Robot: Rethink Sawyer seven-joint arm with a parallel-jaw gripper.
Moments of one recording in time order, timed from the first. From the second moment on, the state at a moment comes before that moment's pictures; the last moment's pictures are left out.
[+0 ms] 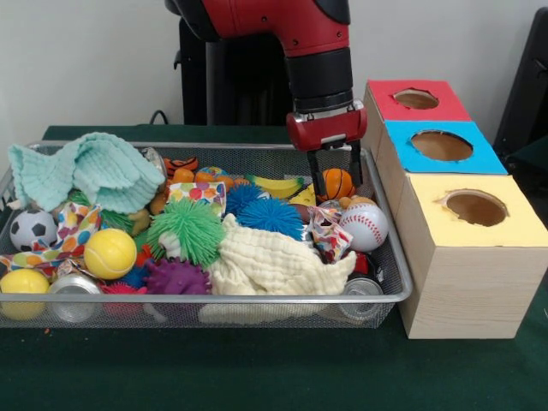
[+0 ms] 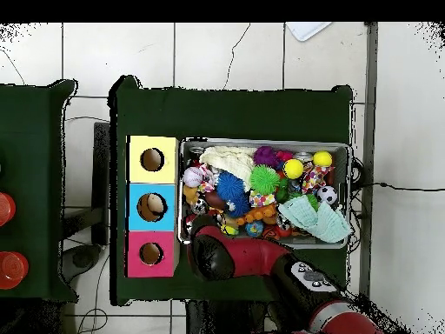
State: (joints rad) arm -0.46 -0.54 0.27 2.06 -0.30 -0.19 1.46
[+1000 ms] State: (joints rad) arm -0.43 -0.54 0.19 2.05 -0.34 -0.22 1.46
